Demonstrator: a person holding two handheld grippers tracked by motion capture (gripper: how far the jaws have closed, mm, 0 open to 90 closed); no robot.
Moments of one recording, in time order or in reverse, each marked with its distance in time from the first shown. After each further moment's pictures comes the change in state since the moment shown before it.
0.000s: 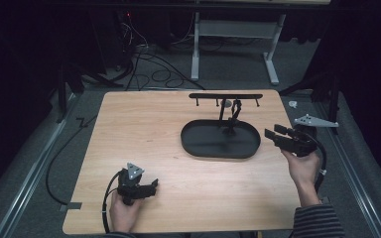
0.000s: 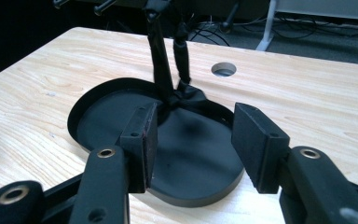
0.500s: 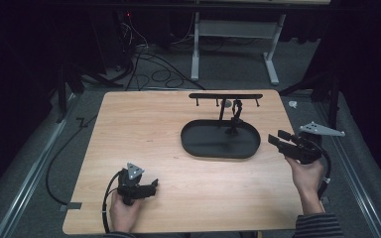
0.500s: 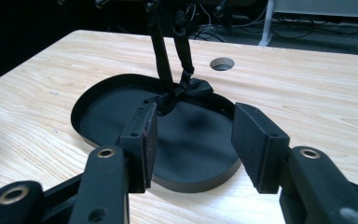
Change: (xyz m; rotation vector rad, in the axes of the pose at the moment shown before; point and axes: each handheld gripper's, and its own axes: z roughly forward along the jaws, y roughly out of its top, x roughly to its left) left arm 0.000 0.000 0.000 0.000 0.000 0.000; right arm -0.001 -0.018 -0.013 -0.019 -0.001 0.020
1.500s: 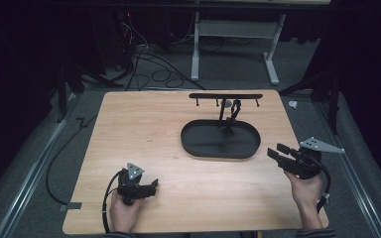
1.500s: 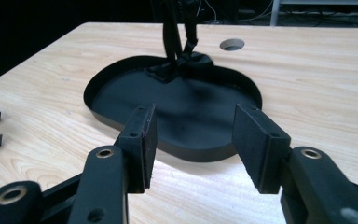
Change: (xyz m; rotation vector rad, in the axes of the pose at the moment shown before) left arm 0.000 0.000 0.000 0.000 0.000 0.000; right arm 0.010 -0.037 -0.009 0.003 0.029 0.032
